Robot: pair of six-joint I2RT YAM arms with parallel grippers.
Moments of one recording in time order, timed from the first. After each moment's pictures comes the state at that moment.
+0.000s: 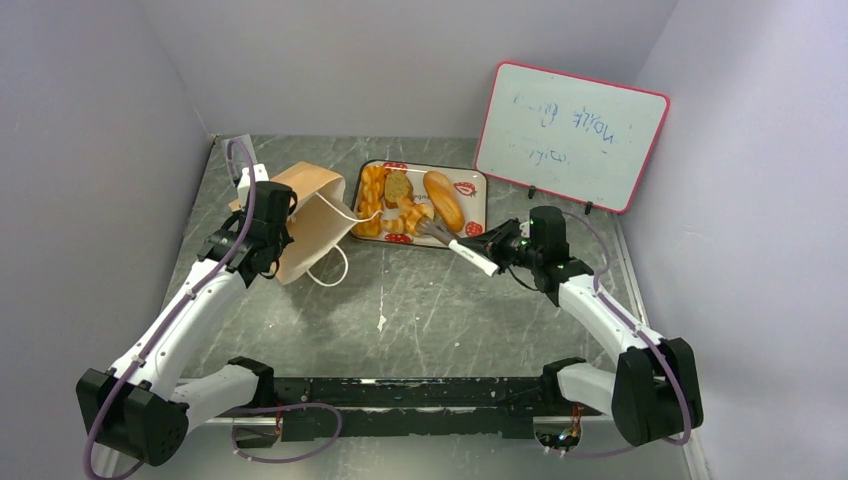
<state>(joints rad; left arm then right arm) -0.34 1.07 0.97 -0.66 -0.59 -0.48 0.25 1.15 0.61 -0.03 -0.48 1.30</state>
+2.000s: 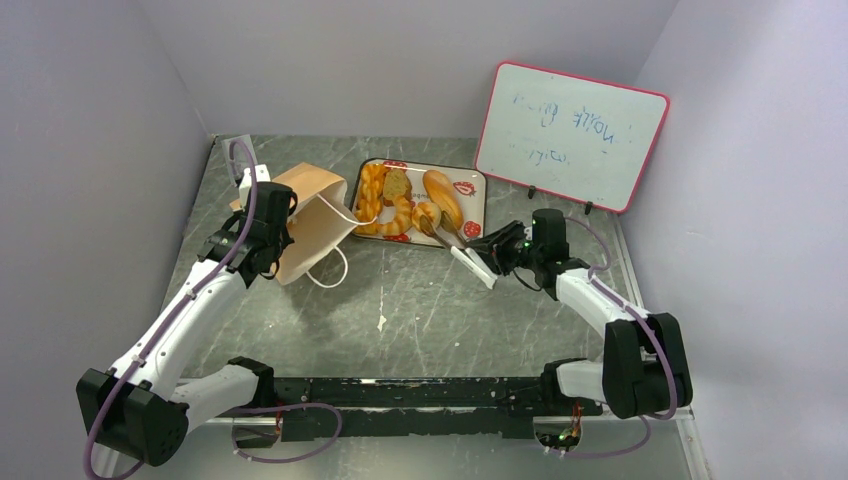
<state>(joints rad) -0.34 1.07 0.97 -0.66 -0.58 -0.46 0.17 1.27 0.58 0.03 -0.48 1.26</state>
